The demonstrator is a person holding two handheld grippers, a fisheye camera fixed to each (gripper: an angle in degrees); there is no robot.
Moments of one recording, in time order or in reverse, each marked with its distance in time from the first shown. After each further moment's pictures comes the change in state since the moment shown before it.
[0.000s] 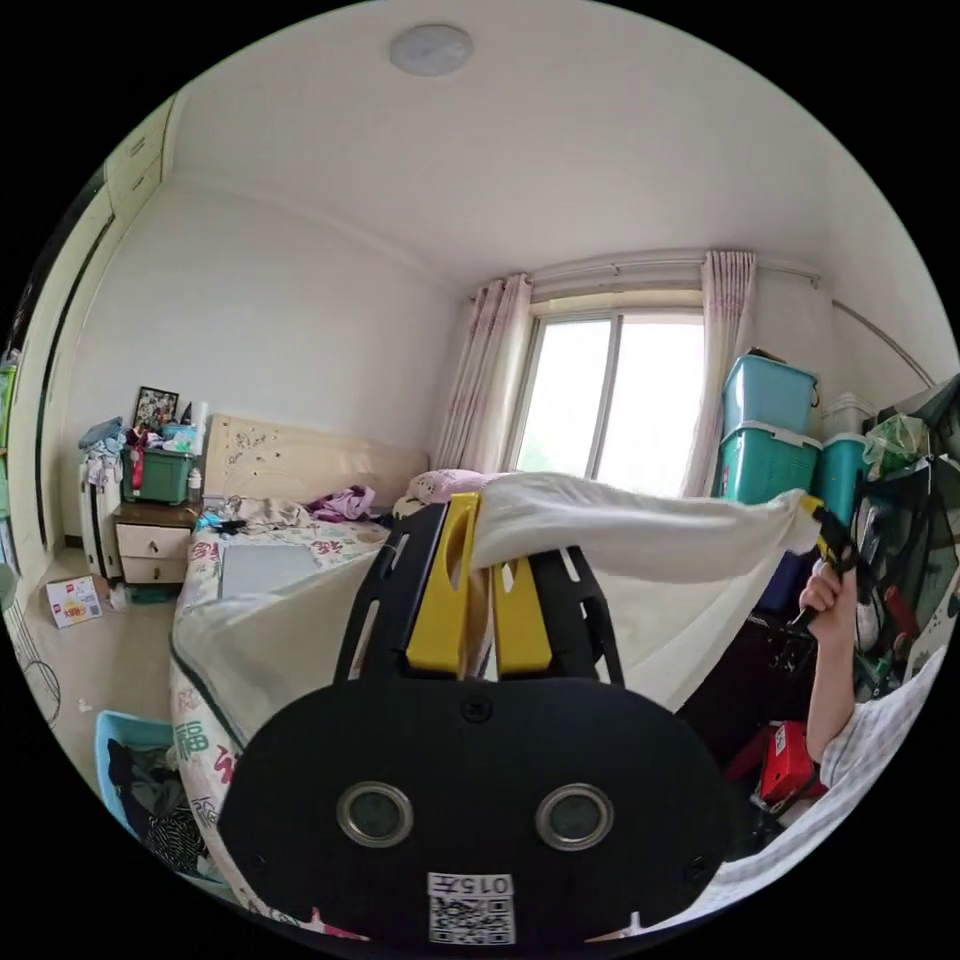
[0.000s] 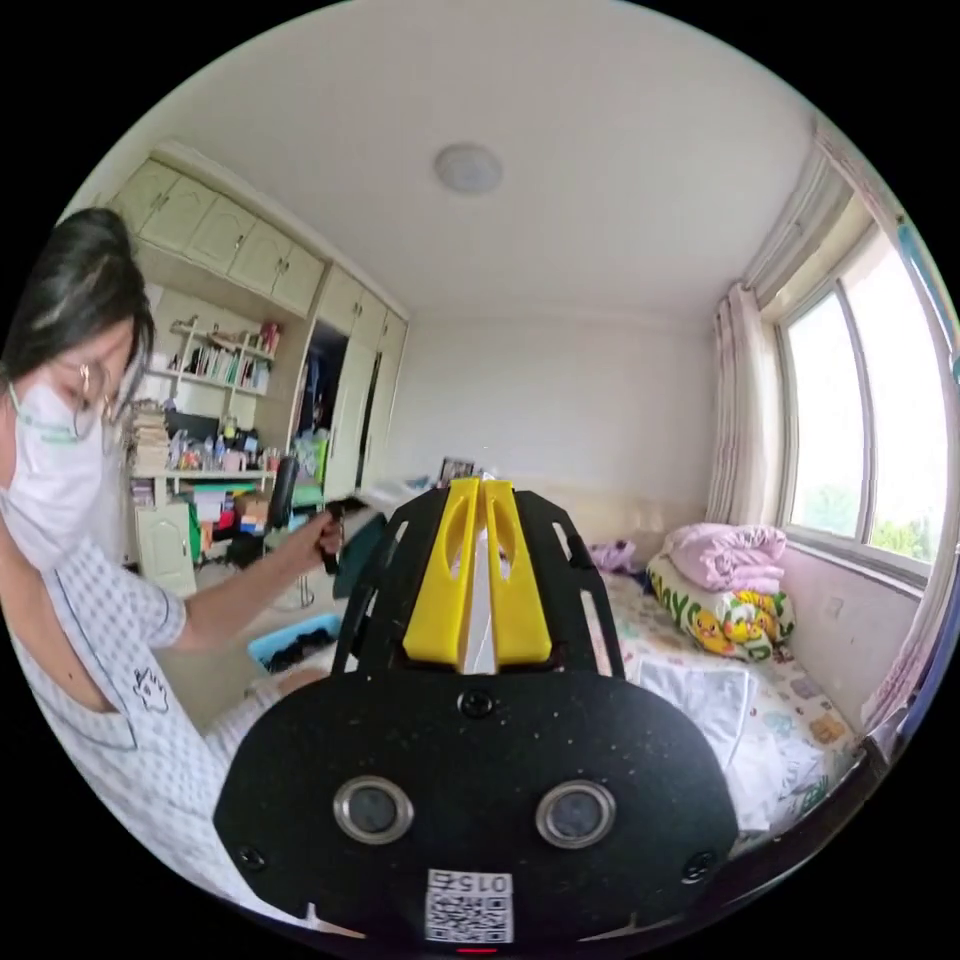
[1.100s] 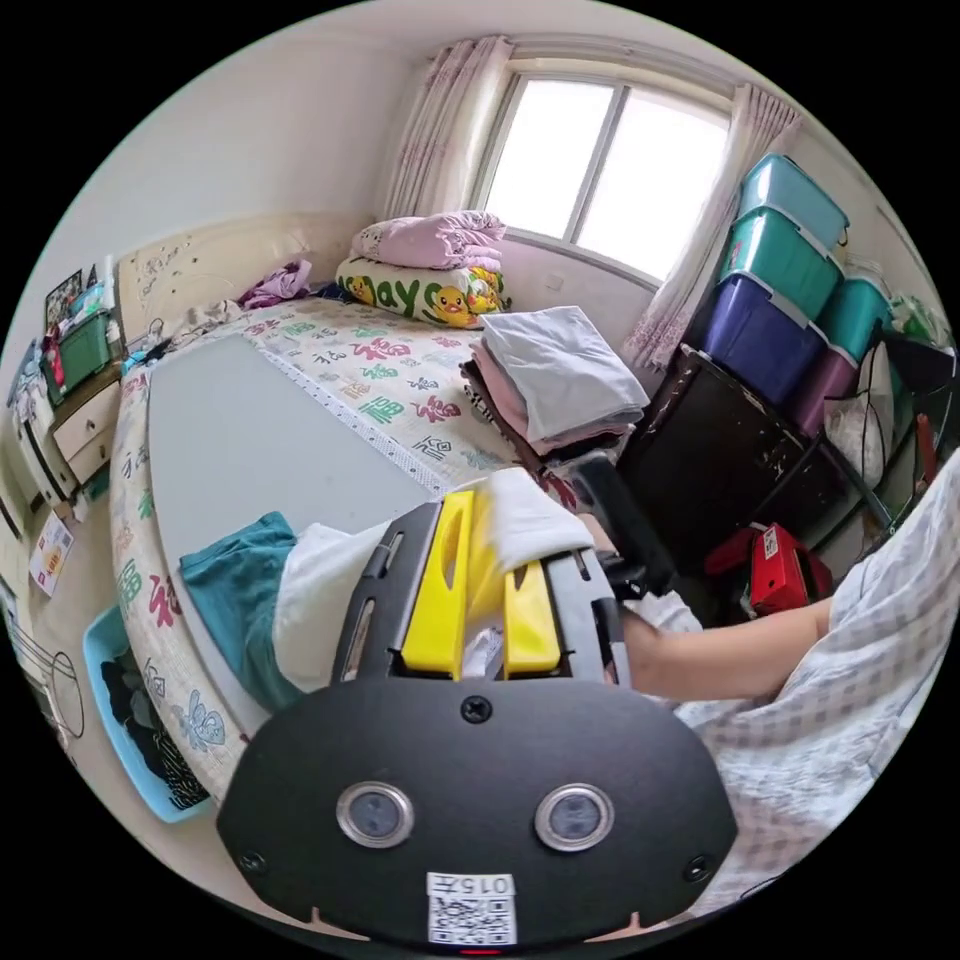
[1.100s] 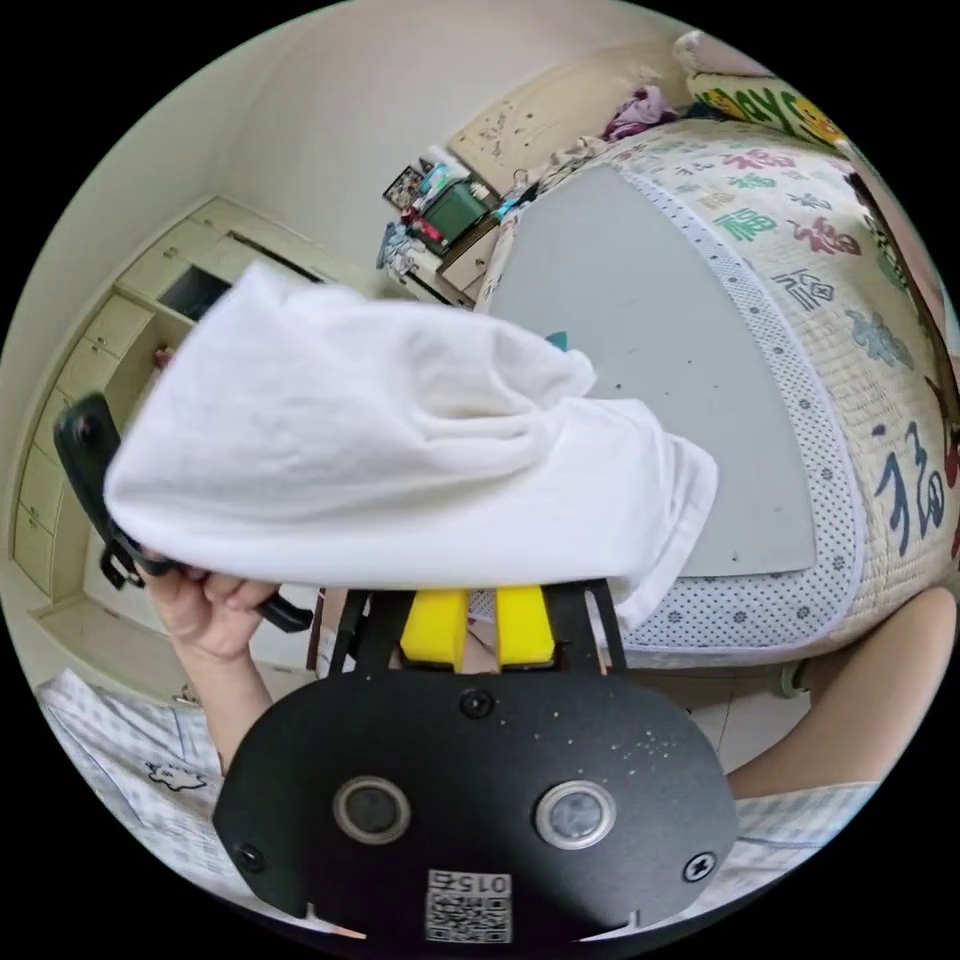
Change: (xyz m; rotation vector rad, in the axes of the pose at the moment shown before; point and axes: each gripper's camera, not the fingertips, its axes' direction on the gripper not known) left arm -0.020 0.220 0.110 -0.686 0.097 0.035; right arm -0.114 0.295 0.570 -0.696 -0.400 0.862
